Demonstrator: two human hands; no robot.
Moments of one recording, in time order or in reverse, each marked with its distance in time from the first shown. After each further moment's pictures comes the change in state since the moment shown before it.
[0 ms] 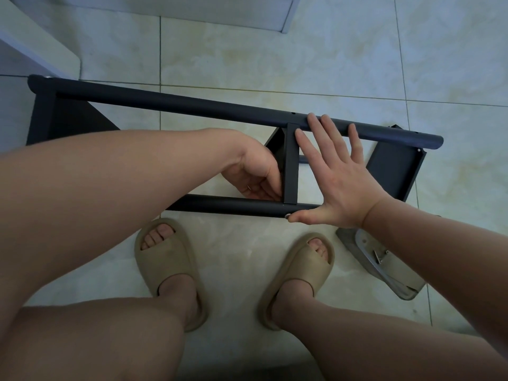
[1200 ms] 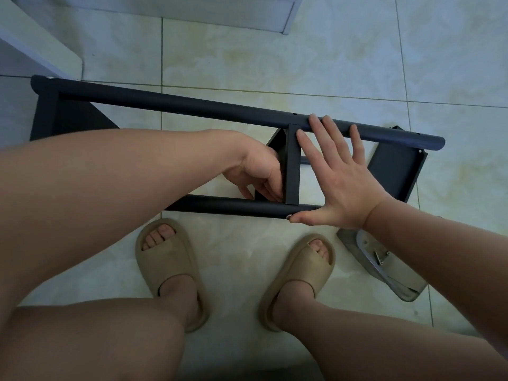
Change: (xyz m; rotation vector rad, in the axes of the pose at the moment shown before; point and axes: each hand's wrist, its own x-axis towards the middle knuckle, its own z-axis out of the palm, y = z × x) left_hand -0.004 0.000 0.000 0.116 0.037 0.045; right_hand 0.000 -0.001 -0.001 0.008 -0.003 -0.006
